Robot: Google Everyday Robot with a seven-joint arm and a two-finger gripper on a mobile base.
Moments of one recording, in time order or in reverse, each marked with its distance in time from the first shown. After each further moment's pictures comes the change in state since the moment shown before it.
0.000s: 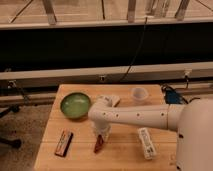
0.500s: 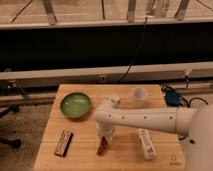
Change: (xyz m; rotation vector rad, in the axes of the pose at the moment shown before) arm 0.002 0.029 -0.002 0.012 -0.017 0.017
